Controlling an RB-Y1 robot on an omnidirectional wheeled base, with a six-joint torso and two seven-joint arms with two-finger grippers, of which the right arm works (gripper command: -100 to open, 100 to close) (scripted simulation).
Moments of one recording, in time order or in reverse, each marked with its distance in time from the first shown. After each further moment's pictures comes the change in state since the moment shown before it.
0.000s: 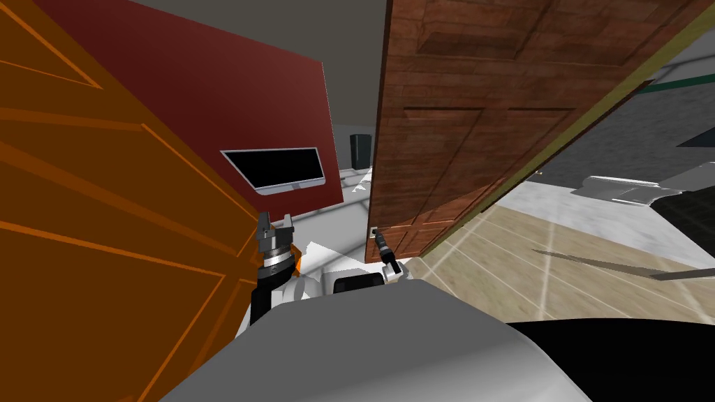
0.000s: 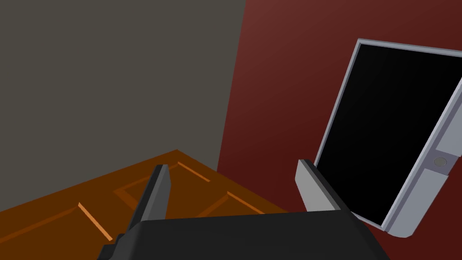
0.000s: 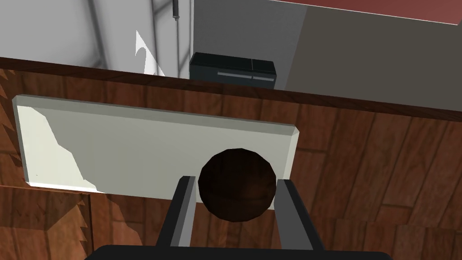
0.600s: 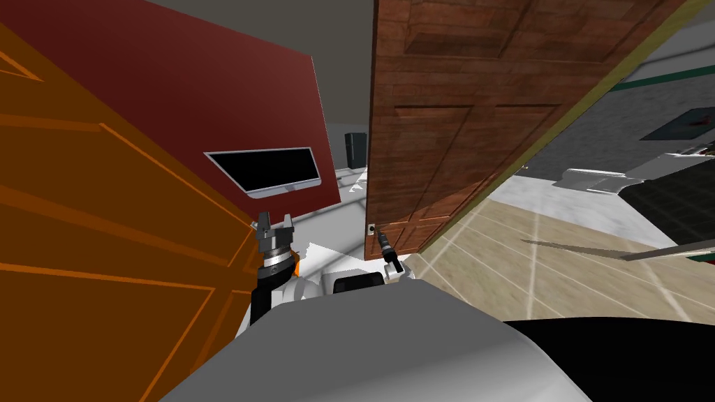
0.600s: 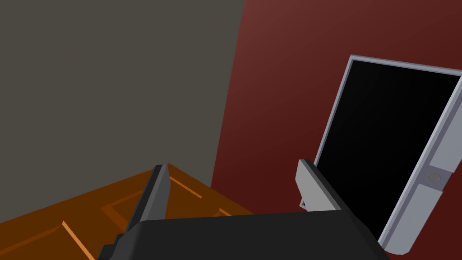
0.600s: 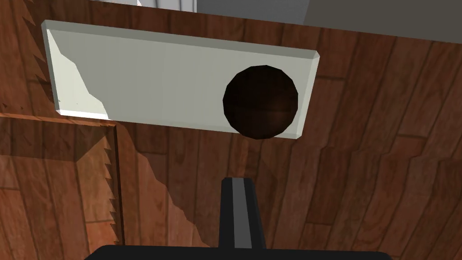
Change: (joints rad) arm -0.025 -0.014 -0.042 0.046 -0.024 -0.023 0.007
